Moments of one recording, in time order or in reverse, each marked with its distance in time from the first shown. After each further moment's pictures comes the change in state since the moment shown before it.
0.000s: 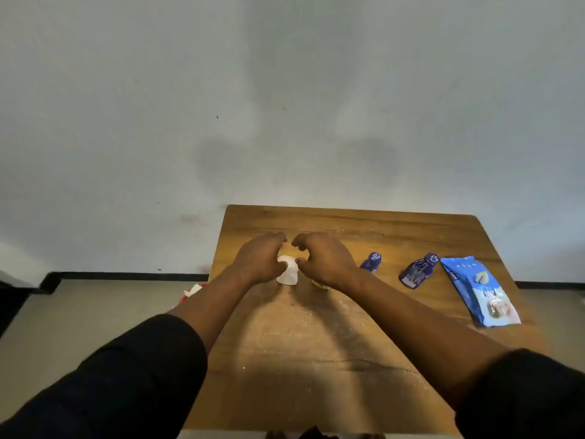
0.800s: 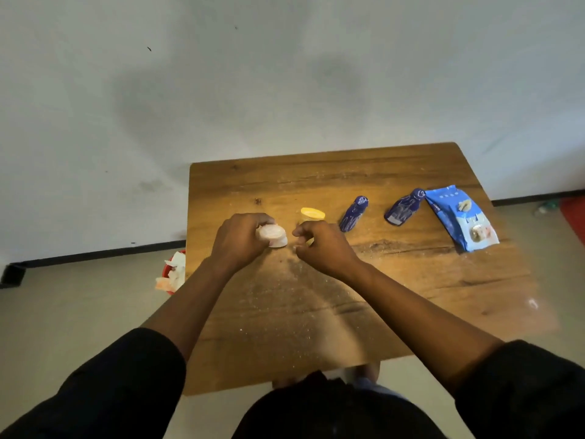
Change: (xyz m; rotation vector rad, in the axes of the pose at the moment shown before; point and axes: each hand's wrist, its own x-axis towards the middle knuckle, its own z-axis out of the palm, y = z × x) left_hand -0.016 -0.018 0.034 -0.184 0.022 0.023; right_hand -0.043 0.028 0.057 0.338 0.018 0.355
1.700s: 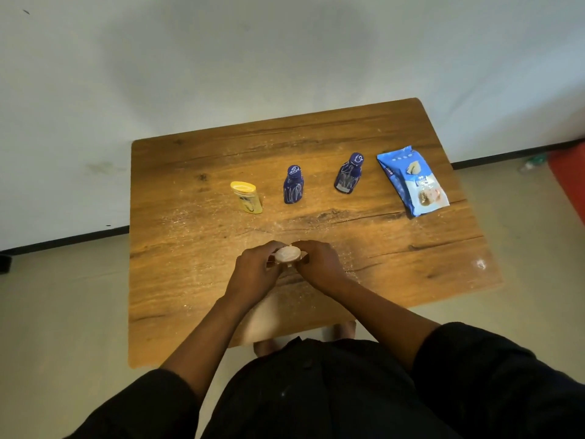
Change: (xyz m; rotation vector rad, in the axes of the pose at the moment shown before) left_hand -0.077 0.133 0.129 -0.223 -0.142 -0.013; right_hand -0.077 0.152 -0.009 0.156 -0.033 0.073
